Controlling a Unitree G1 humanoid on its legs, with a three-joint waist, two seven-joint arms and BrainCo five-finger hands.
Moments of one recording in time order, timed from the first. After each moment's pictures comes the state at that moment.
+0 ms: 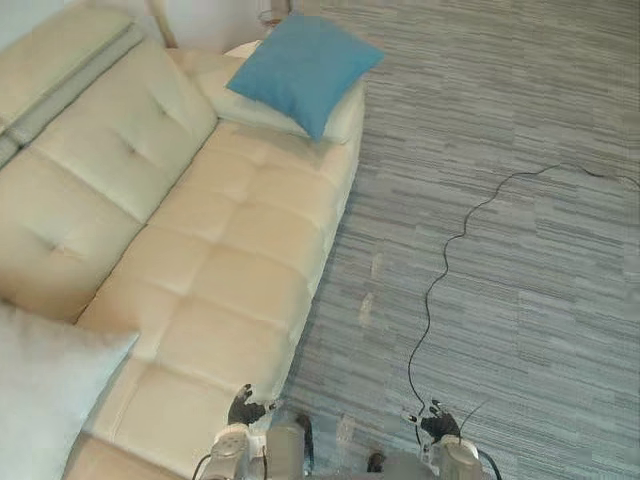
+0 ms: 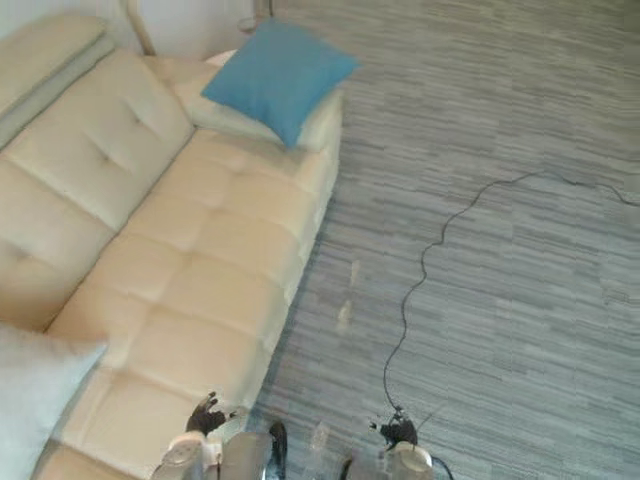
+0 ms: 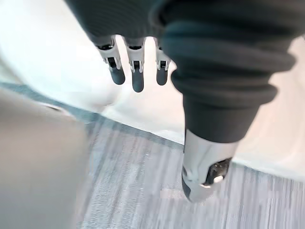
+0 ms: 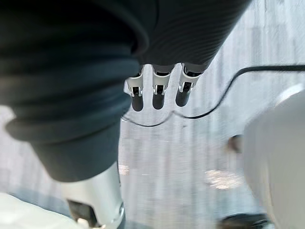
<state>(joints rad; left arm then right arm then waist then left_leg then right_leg) -0.03 0.07 -0.06 1.05 -0.09 -0.18 0.13 -0.04 -0.07 -0.13 1.11 0.13 -0.15 -0.11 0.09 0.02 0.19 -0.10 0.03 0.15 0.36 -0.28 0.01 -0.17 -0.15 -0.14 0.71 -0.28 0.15</state>
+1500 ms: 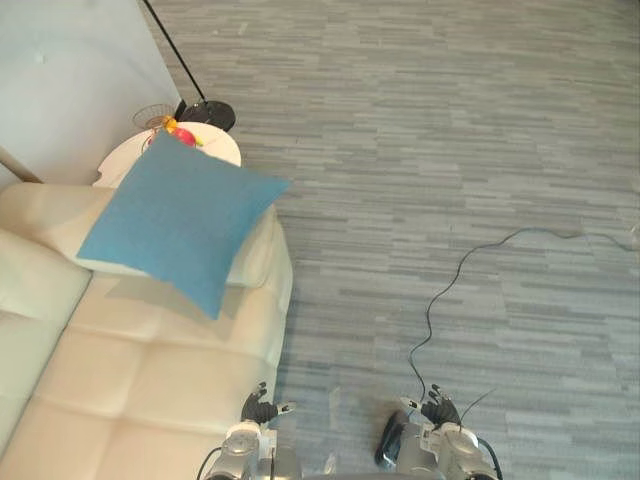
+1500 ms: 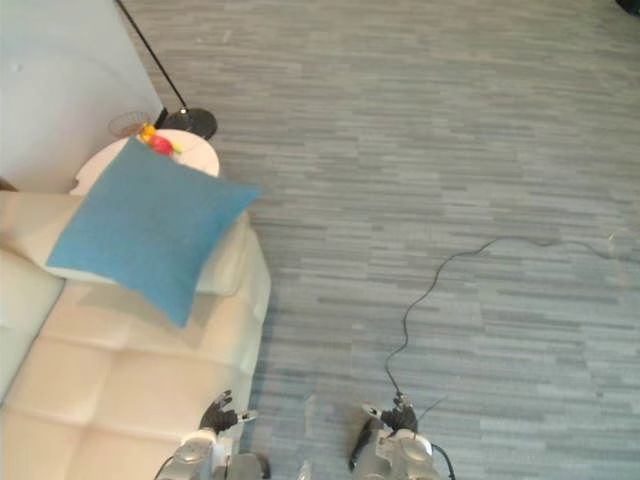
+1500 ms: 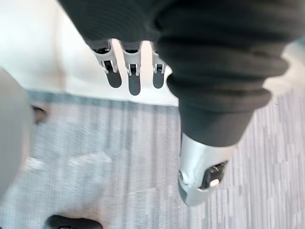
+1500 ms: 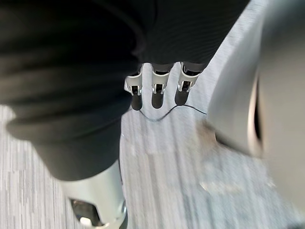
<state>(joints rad) -0.02 0.03 -0.14 1.07 -0.11 -0.18 0.13 -0.04 -0.10 -0.14 1.09 0.16 -0.17 -0.10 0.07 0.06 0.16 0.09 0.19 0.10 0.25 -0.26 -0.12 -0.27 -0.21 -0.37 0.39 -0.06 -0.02</state>
